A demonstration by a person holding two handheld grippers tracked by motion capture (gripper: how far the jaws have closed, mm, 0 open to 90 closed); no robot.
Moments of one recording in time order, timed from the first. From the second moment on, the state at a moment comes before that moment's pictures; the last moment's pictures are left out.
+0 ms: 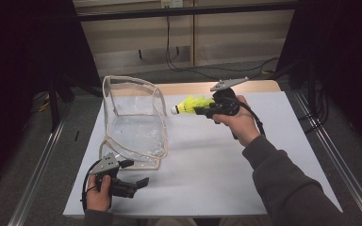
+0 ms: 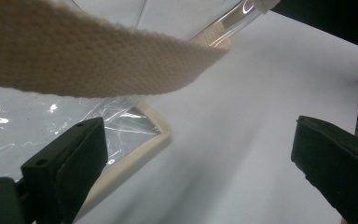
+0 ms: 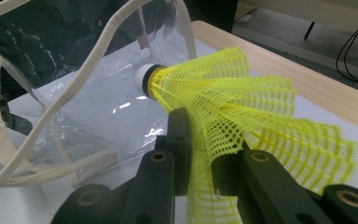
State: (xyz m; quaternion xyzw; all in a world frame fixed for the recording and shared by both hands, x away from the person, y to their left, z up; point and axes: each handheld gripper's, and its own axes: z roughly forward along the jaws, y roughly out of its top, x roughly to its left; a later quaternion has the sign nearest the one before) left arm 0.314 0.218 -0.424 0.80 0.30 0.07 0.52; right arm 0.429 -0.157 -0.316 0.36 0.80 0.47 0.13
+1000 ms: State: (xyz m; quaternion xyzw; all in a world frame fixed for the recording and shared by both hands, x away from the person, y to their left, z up) left arm 0.314 0.219 -0.425 0.80 0.30 0.06 0.52; right arm 0.435 -0.134 -0.288 0.34 0.80 0.48 0.13
